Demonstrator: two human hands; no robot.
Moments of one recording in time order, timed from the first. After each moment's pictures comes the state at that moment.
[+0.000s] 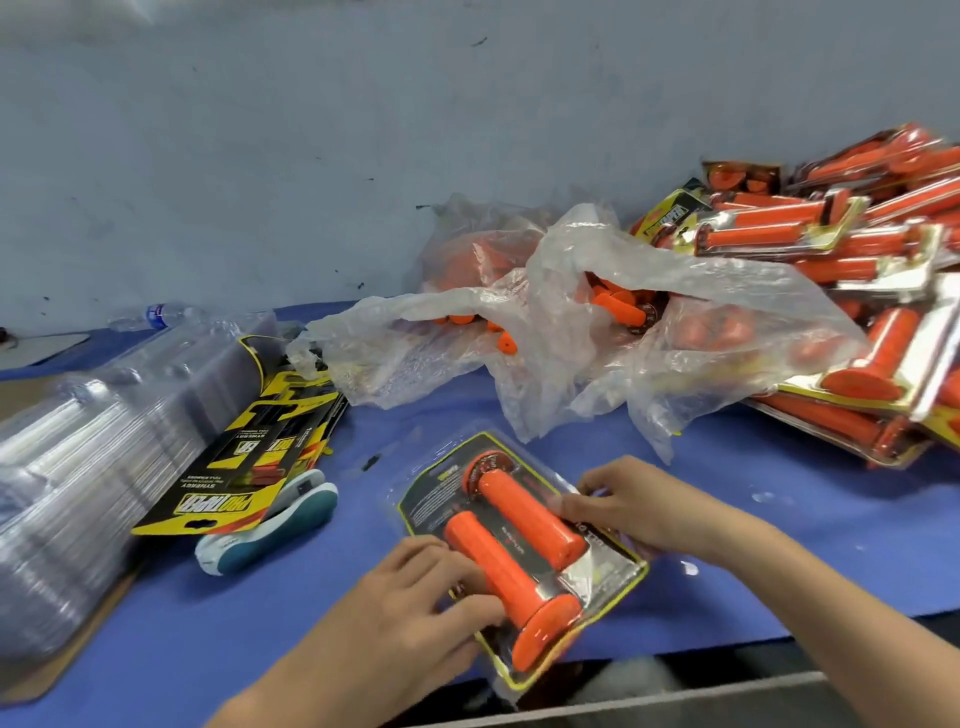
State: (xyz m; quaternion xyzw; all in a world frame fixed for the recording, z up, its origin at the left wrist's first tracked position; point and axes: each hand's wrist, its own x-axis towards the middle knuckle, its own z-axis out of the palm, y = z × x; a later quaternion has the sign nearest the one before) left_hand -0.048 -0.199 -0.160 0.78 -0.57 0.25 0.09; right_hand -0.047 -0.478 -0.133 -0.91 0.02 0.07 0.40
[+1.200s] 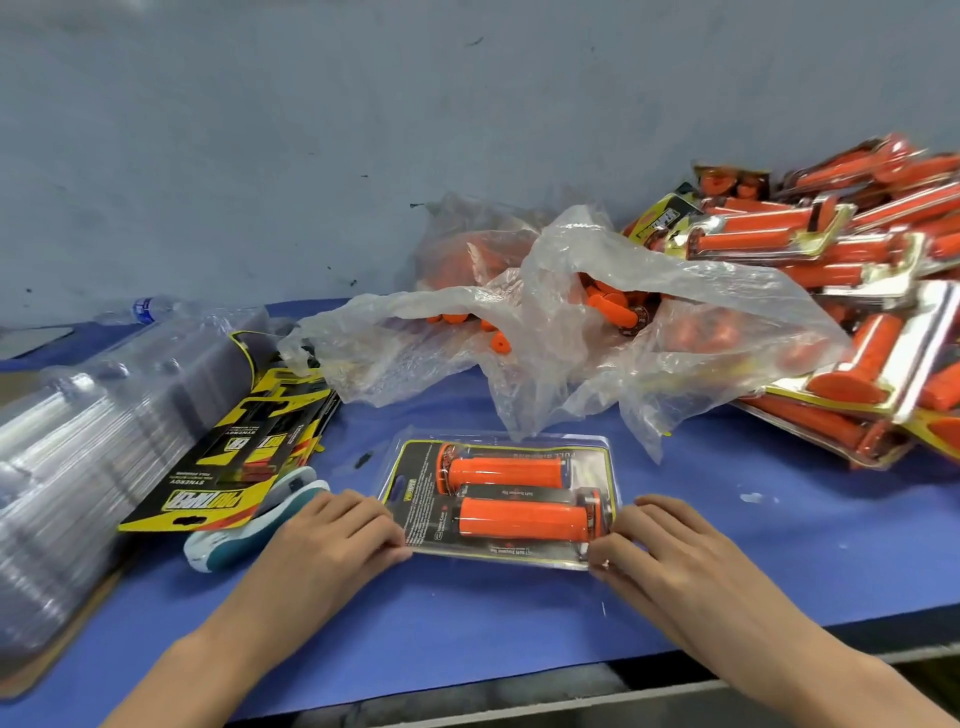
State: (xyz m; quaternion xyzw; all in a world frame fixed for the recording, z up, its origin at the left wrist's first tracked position) left_hand 0.007 -0.159 -0.159 0.83 -0.47 0.31 0.04; right_hand -0.112 -0.486 -0.167 -0.91 -0.23 -0.35 -0.03
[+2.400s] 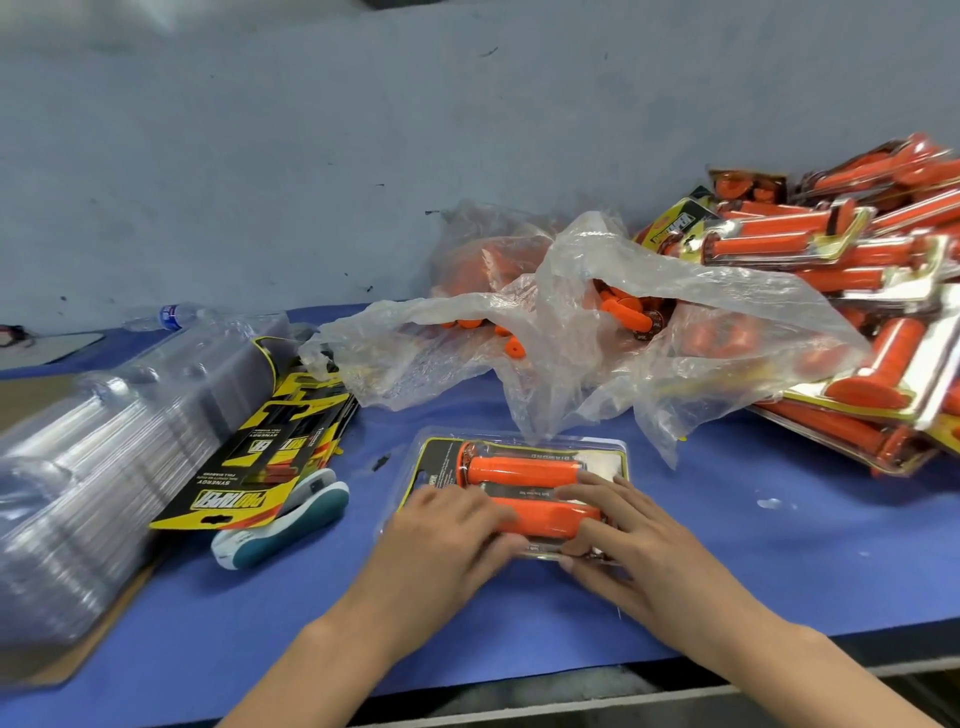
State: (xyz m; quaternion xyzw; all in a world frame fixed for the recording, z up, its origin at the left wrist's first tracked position) left_hand -0.021 -0.233 -0.150 0.84 -0.45 0.28 0.09; right_hand -0.086 -0.467 -0.174 -0.93 -0.23 -0.25 0.16
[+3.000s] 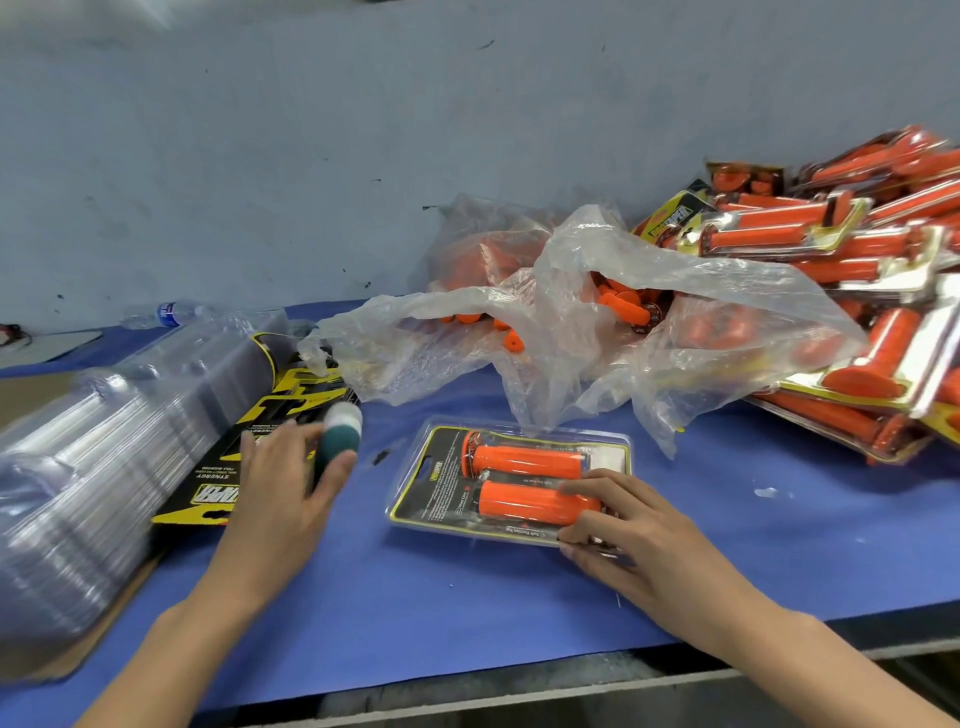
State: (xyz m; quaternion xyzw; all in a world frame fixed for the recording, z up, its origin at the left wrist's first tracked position) left_hand 0.018 -0.137 -0.131 0.91 -0.16 0.20 0.32; right_hand -0.092 -0.468 -0.170 -0.94 -0.21 -0.21 0.18
